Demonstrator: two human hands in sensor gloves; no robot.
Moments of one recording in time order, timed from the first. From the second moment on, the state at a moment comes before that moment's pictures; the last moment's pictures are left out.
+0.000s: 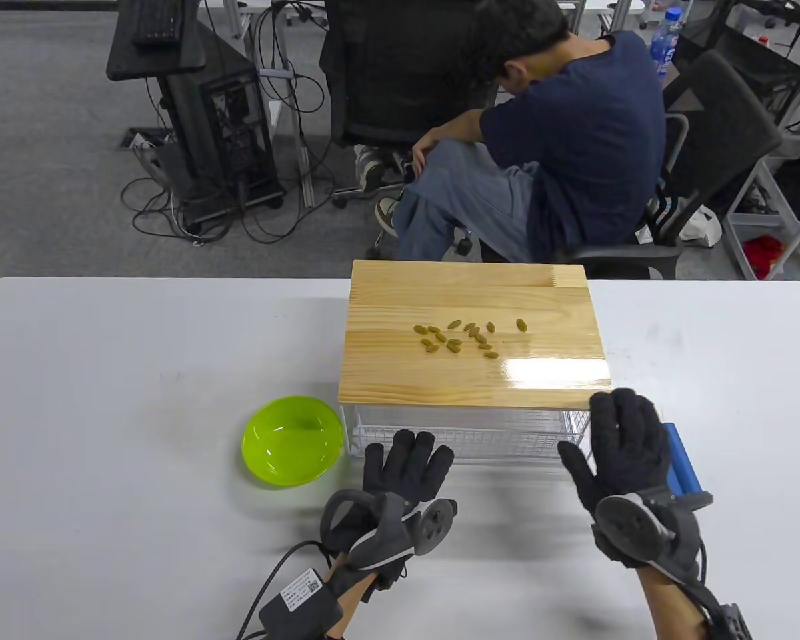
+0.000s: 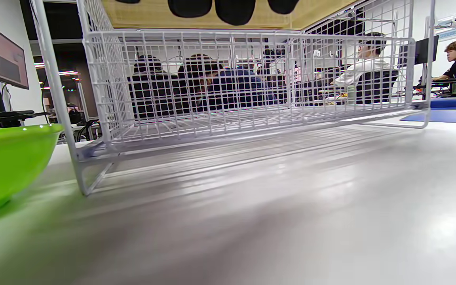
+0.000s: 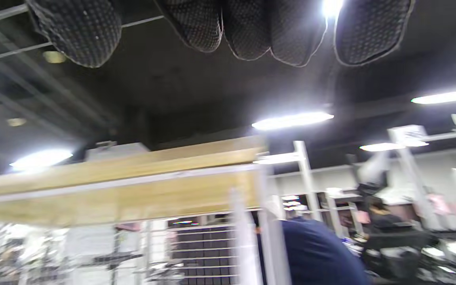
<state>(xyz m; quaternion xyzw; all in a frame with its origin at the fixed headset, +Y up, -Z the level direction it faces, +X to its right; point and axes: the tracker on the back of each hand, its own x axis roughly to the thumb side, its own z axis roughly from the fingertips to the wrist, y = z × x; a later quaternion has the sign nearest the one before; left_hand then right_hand) -0.038 -0.729 -0.298 0.06 -0.20 -0.03 0.98 0.268 -0.650 -0.287 0.02 -0.32 0.94 0.11</state>
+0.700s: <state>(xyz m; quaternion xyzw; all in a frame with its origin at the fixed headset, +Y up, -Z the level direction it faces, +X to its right) -0.039 -0.721 -0.298 0.06 -0.19 -0.01 0.98 0.380 -0.760 -0.367 -0.27 0.08 0.96 0.07</state>
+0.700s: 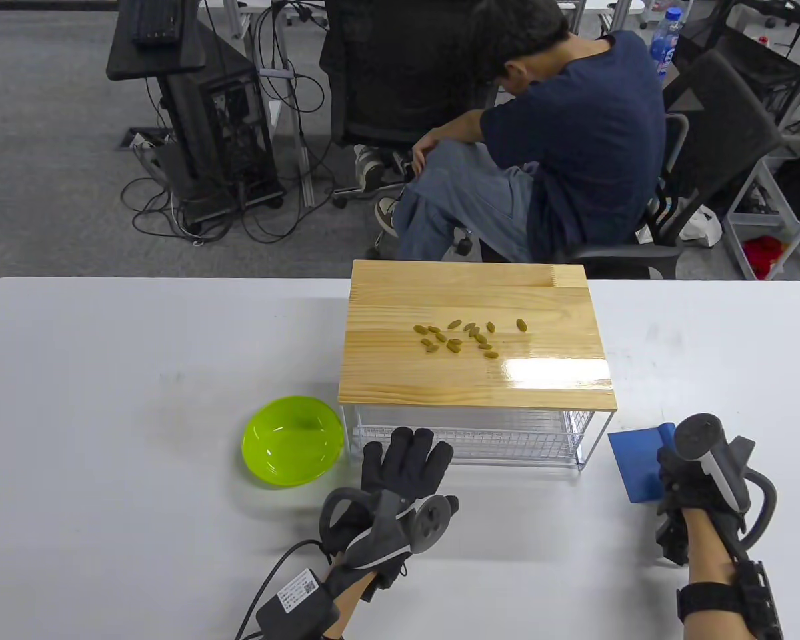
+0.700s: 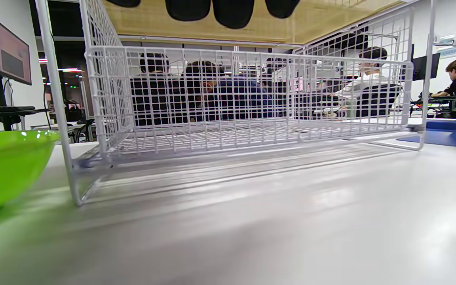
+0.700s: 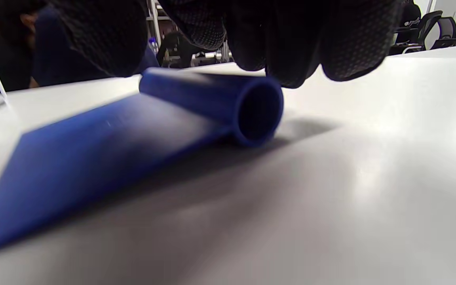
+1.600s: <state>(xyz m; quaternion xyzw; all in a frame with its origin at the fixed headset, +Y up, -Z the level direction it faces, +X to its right) -0.041 -0.725 -0.297 0.05 -0.20 -0.02 0.98 0.370 -0.645 -0.331 -0.24 -0.16 0.94 0.16</state>
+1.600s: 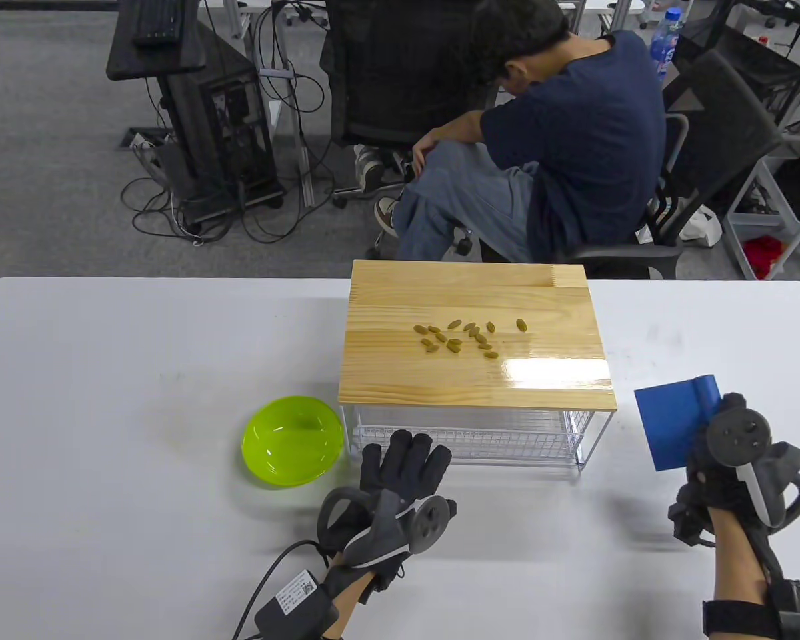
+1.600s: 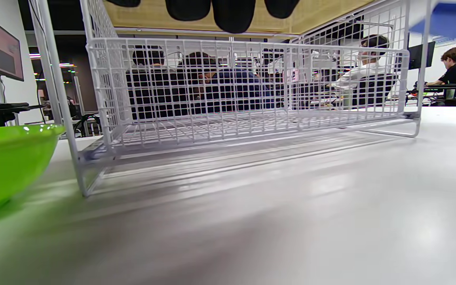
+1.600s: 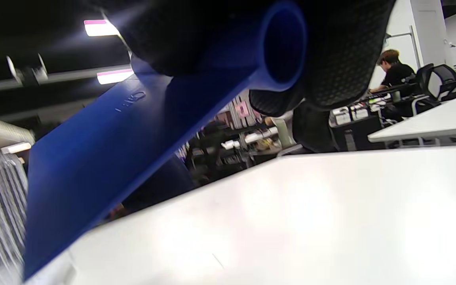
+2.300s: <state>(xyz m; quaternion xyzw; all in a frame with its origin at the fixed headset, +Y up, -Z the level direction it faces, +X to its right) -0.040 -0.725 -0.297 0.04 -0.22 -0.01 0.98 0.218 -0.557 -0.437 -0.17 -0.12 0.98 -0.03</state>
